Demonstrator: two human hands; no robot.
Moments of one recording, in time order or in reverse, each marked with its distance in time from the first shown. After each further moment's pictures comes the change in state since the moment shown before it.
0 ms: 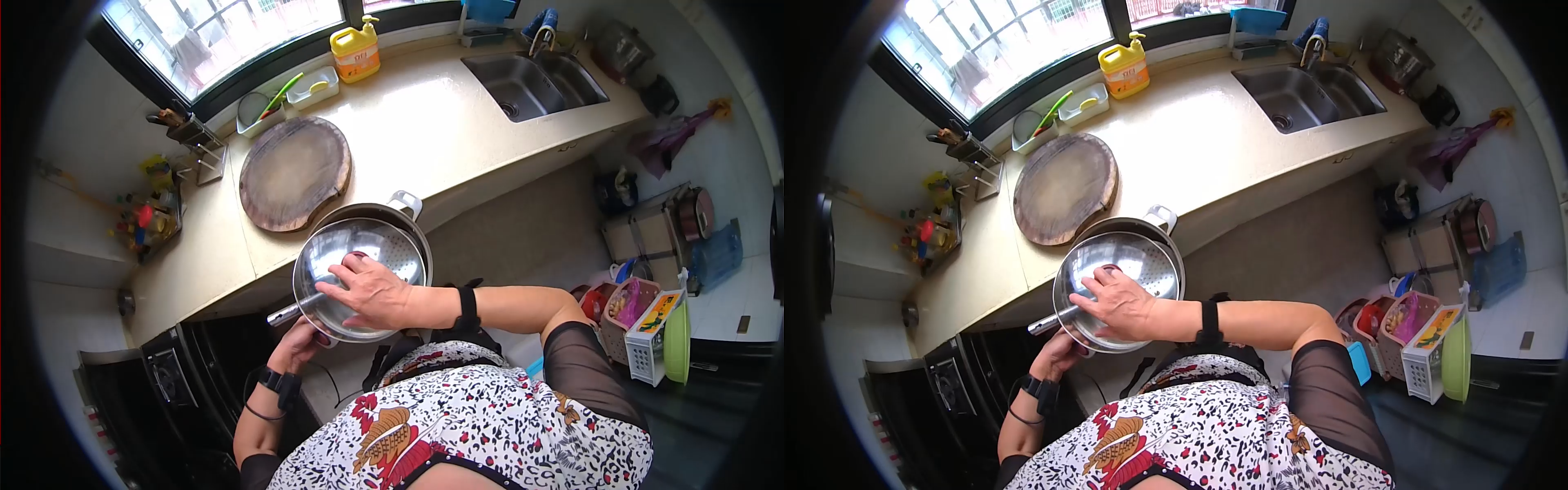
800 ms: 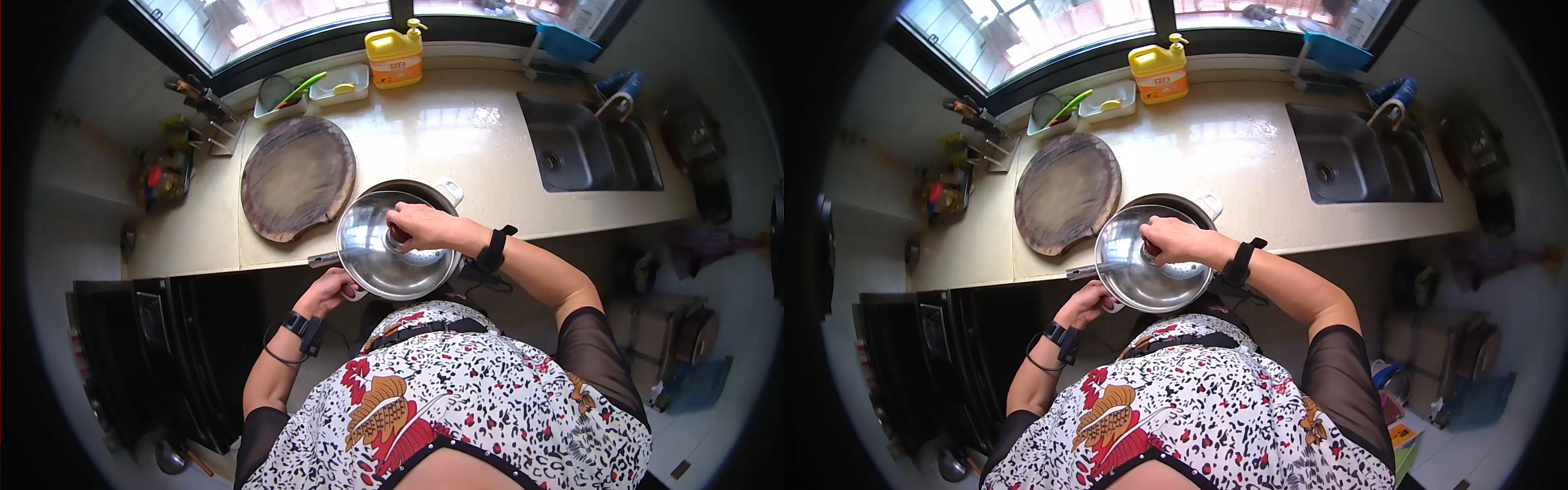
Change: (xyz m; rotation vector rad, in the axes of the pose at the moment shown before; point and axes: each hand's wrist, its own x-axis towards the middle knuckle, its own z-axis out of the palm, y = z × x) left_hand 0.195 0.090 0.137 -0.090 0.076 -0.011; right_hand 0.017 0.325 -0.070 0.268 -0.586 0.080
